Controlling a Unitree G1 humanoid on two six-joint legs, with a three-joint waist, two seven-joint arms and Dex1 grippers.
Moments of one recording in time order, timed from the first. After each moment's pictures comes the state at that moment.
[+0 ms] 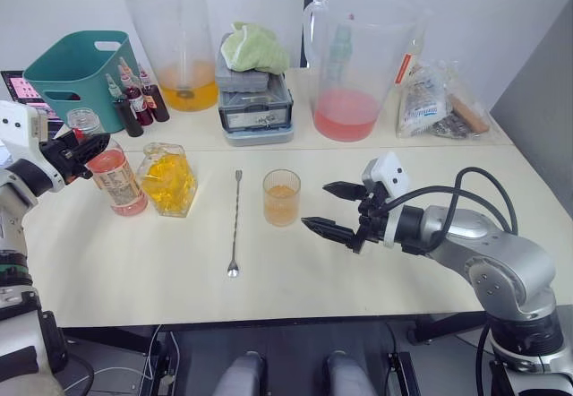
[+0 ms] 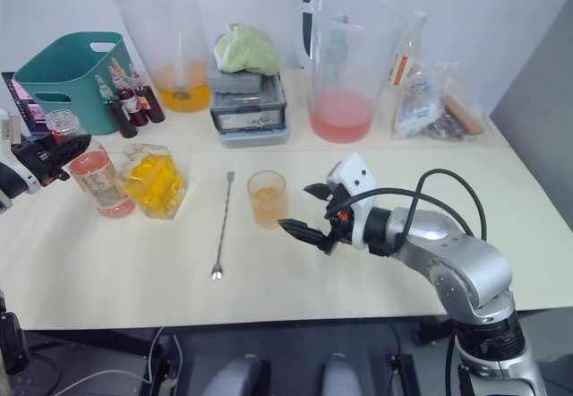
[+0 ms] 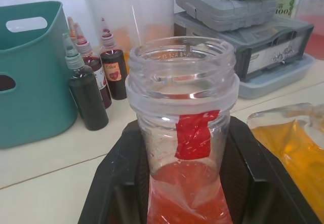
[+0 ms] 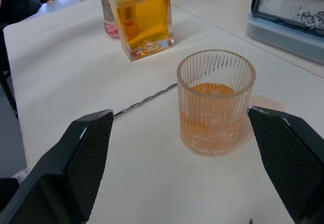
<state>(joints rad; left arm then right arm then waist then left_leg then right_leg) -0.67 0.90 0.38 0.63 -0.38 0.28 -0.86 -0.46 -0.61 0.02 -0.56 0.72 0.93 0.56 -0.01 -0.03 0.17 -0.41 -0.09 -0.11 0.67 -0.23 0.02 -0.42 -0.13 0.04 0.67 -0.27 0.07</state>
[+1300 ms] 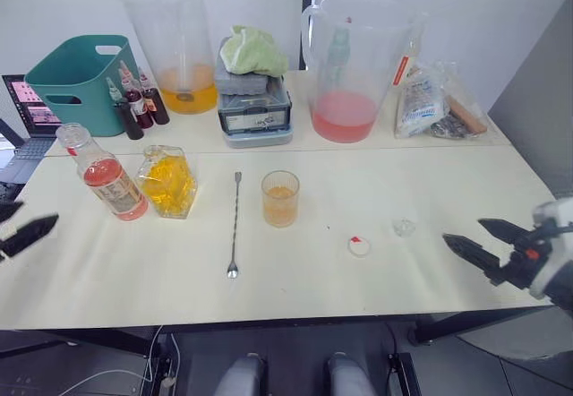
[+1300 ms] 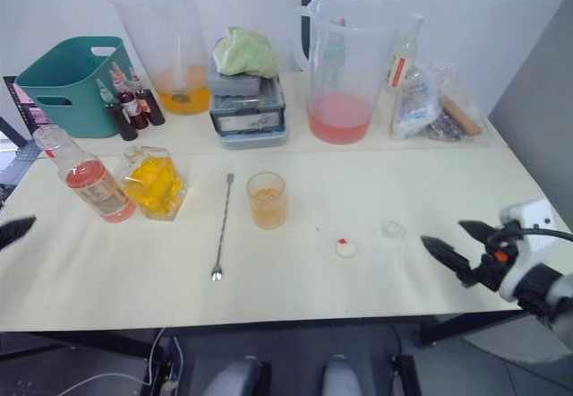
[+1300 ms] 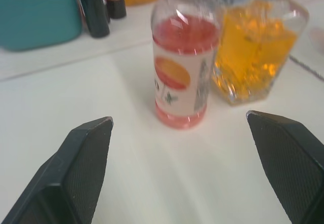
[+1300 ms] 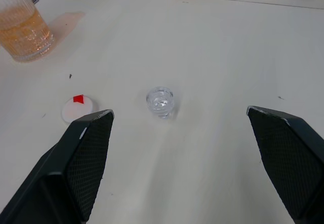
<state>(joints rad) 0.03 1.01 0.73 0.47 -0.51 0.23 -1.22 0.22 -0.76 -0.70 -0.52 0.75 0.82 0.66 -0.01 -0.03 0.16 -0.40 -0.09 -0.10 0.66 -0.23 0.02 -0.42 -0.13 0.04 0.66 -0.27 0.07</state>
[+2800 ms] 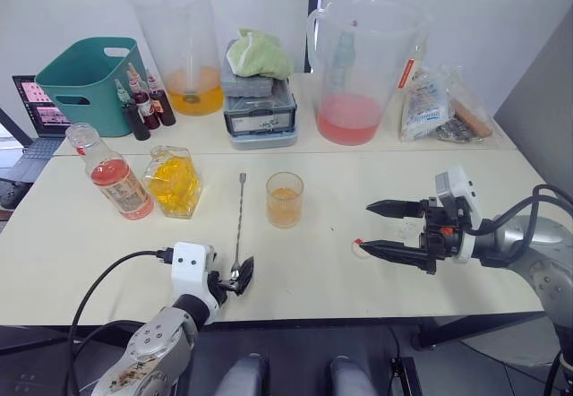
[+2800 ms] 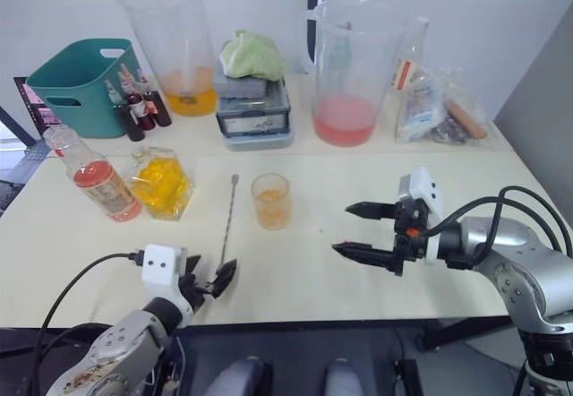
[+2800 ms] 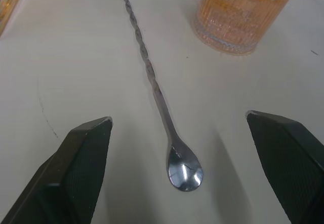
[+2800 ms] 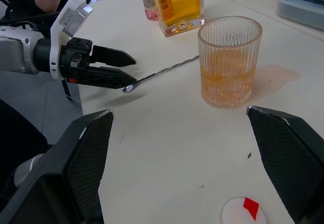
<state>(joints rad) 0.21 0.22 0.01 -0.78 -0.38 0.85 -0.05 -0.28 -0.88 -0.15 -0.39 0.79 0.73 1.04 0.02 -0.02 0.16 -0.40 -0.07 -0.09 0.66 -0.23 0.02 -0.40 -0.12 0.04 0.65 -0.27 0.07</state>
